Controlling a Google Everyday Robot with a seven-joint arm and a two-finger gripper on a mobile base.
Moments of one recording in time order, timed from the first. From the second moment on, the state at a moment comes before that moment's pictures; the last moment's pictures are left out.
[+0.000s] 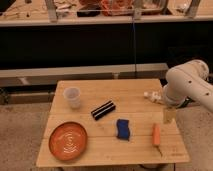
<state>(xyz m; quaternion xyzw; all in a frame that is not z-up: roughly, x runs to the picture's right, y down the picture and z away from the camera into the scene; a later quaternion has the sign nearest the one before) 0.284 0.105 0.684 -0.28 0.02 0.02 0.96</state>
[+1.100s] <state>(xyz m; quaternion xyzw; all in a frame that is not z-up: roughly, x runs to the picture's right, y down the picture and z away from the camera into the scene) 0.168 0.118 0.695 -0.29 0.01 -0.05 0.96</state>
